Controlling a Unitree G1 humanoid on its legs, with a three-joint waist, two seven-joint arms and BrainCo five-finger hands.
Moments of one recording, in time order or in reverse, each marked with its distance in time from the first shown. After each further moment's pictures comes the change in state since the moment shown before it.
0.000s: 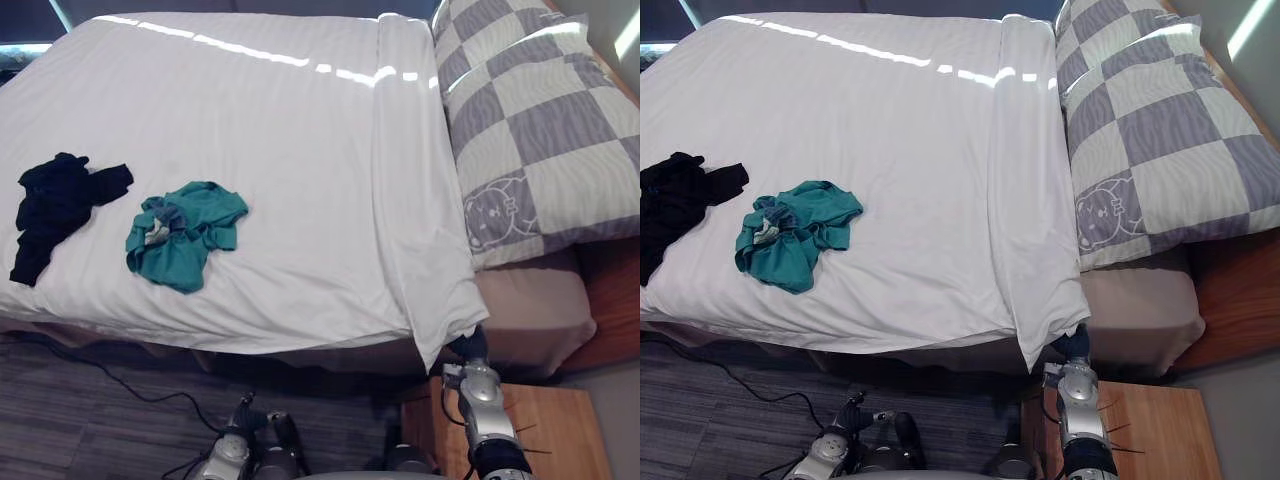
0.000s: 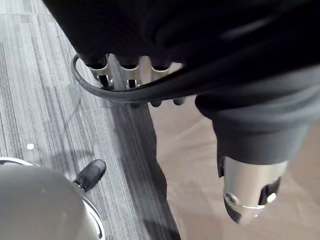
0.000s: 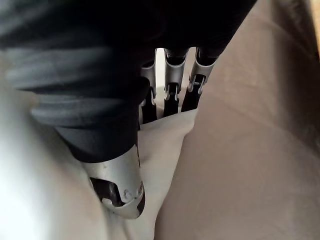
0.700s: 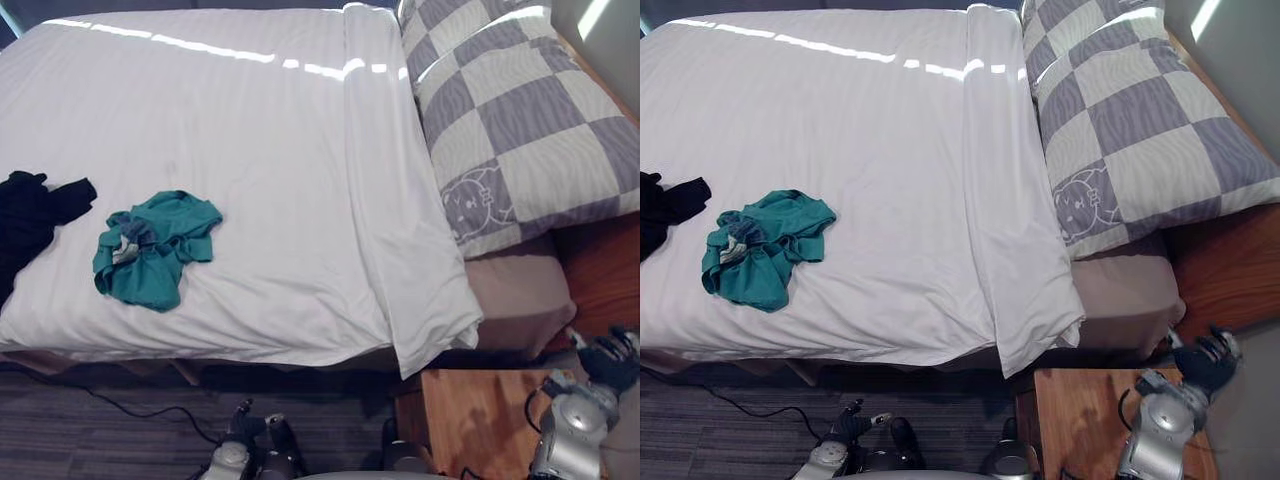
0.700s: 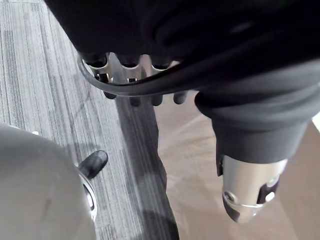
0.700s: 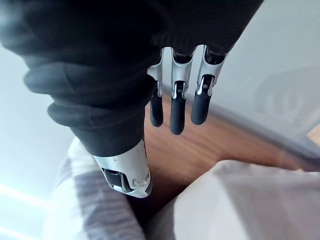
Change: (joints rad) left arm 0.020 -0.036 0.038 -0.006 -0.017 0.019 0.001; right arm 0.135 -0.008 -0.184 -0.736 -0.119 0.100 -0.216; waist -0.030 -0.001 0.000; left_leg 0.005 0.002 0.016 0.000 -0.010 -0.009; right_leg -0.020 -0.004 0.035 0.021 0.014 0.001
